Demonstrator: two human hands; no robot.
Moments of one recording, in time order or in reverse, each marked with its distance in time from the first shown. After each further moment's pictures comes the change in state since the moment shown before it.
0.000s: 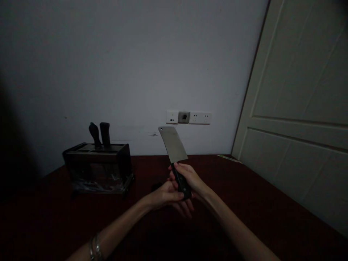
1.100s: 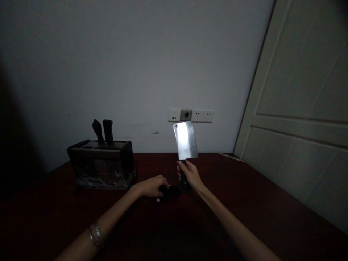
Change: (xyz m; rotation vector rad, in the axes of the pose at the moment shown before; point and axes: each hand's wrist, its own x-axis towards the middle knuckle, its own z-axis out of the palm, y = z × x) left_hand -0.027 0.005 -0.065 1.476 0.103 -0.227; right_hand 0.019 0.037 -0.029 -0.218 0.320 -0.154
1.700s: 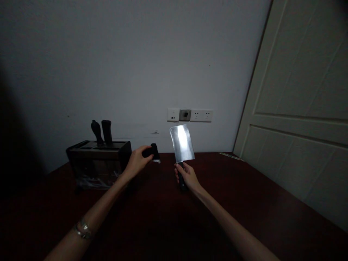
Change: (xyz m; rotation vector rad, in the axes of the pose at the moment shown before) left_hand -0.017 -0.006 -0.067 -0.106 0.954 -0.361; right_hand -0.001 0.014 -0.003 -0.031 -0.023 0.046
